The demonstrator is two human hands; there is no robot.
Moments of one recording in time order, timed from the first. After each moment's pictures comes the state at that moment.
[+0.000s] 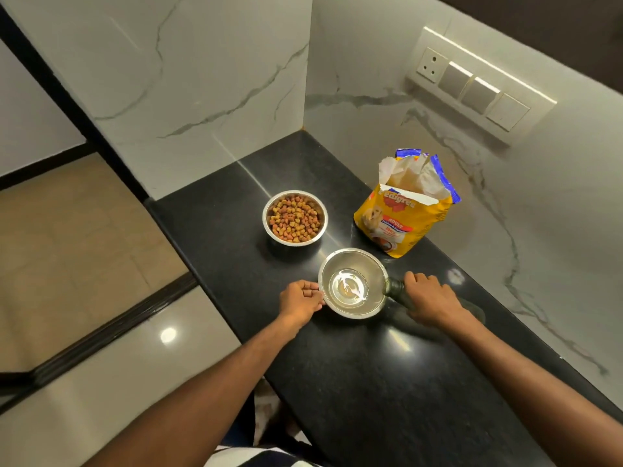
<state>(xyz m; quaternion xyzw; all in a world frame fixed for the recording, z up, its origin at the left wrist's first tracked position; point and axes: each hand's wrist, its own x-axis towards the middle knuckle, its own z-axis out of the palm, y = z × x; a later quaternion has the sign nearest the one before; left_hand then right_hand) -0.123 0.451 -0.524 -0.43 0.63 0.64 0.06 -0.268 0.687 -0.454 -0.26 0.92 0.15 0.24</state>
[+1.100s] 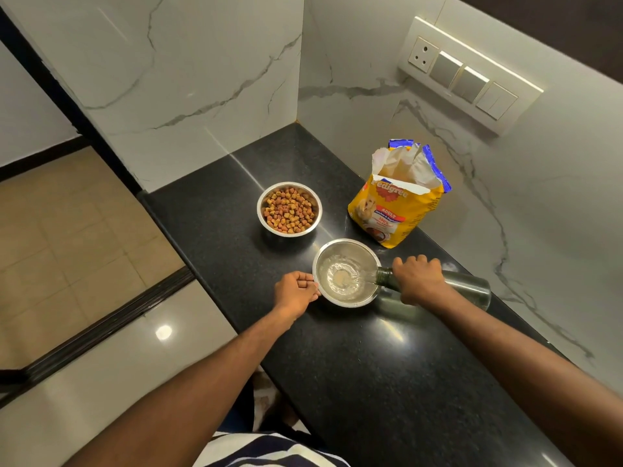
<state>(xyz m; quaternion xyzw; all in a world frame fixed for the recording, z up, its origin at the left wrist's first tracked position) -0.117 0.453 -0.526 -0.42 0.65 0.63 0.05 -0.269 0.659 -0.438 -0.26 0.89 0.30 0.22</state>
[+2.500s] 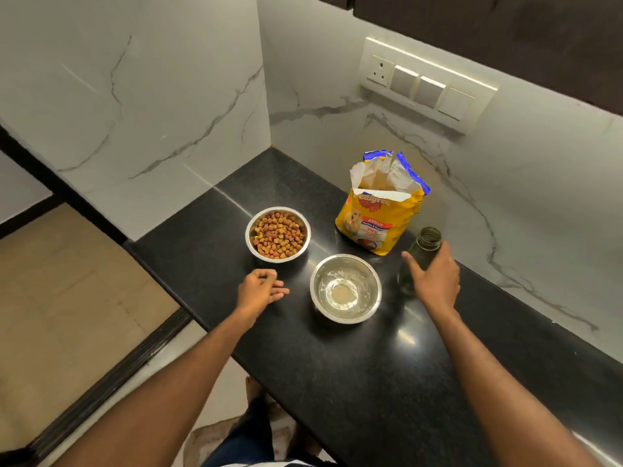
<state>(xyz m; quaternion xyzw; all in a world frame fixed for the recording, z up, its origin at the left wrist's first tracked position) -0.140 0.352 -0.534 -0.41 0.61 0.68 0.02 -0.262 0.687 -0.450 0.08 0.93 -0.34 -0.04</state>
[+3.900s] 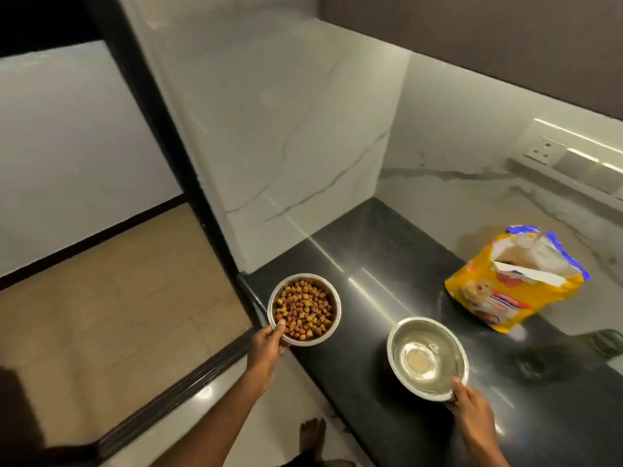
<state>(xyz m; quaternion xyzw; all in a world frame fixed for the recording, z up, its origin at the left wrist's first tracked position) -0.026 0.150 -0.542 -0.47 0.48 0.74 -0.09 -0.148 0.567 -0.587 0.17 0.81 -0.53 0.19</state>
